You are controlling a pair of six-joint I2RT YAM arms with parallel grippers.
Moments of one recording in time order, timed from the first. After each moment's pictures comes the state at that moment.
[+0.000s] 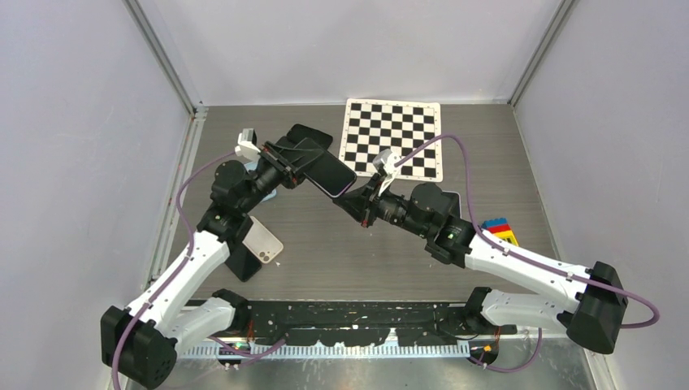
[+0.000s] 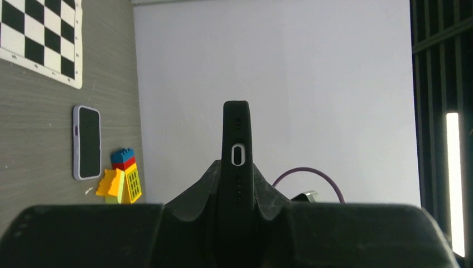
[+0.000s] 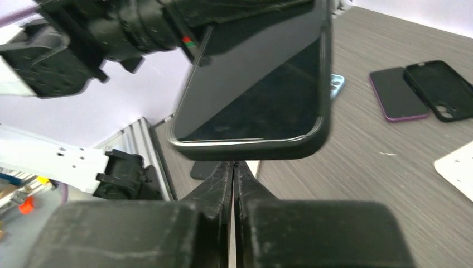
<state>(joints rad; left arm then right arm) -0.42 0.97 0.77 0.30 0.30 -1.50 0.94 1.07 0.79 0.34 -0.13 0.34</state>
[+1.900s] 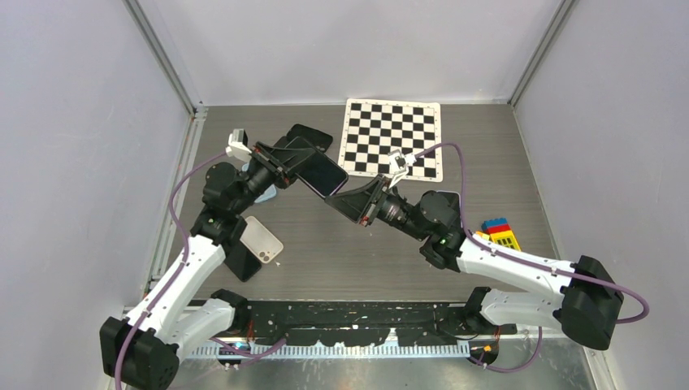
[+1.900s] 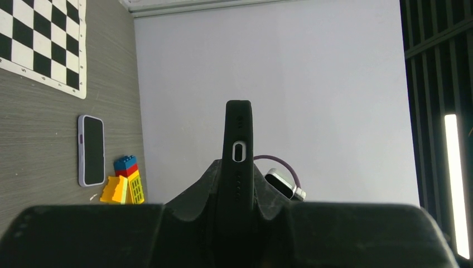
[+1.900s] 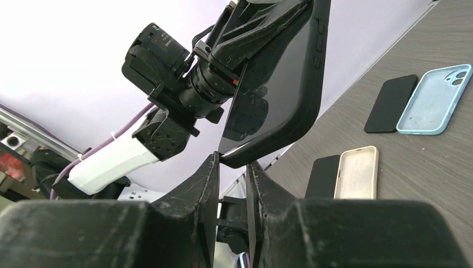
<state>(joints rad) -0.36 0.93 0.75 0.27 0.35 -1.50 0.93 1.12 0.66 0.72 -0.15 0.88</state>
